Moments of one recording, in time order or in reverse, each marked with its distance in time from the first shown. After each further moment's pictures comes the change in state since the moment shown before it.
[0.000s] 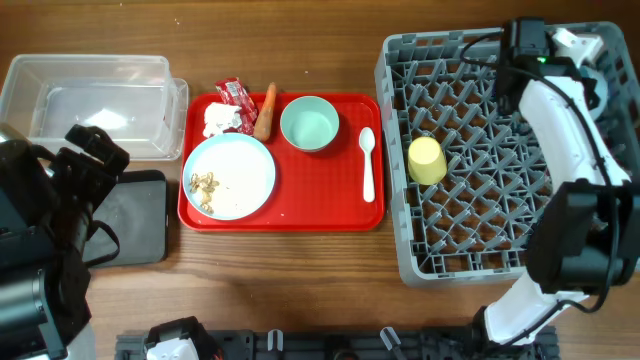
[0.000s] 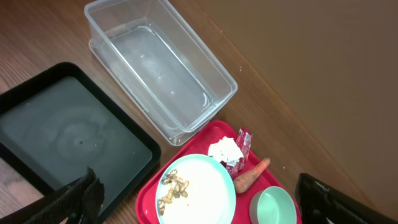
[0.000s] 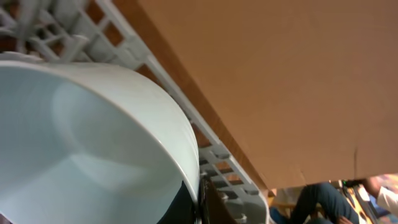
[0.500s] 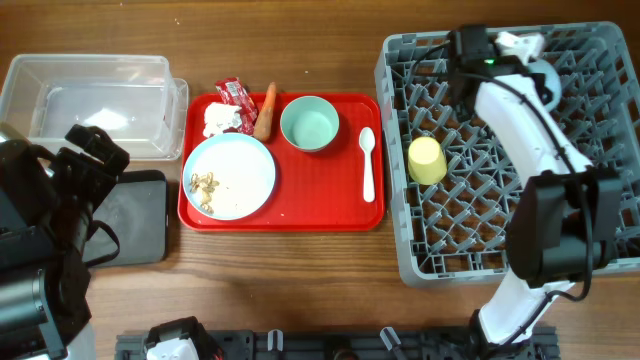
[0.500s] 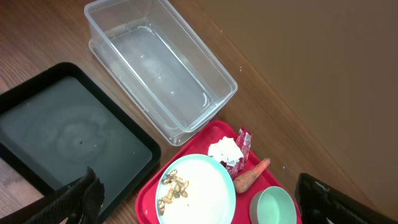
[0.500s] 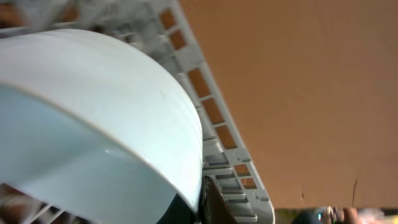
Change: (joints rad) left arm 0.000 0.000 0.000 0.000 0.000 0.000; right arm 0.178 0.048 0.000 -0.064 -0.003 -0.007
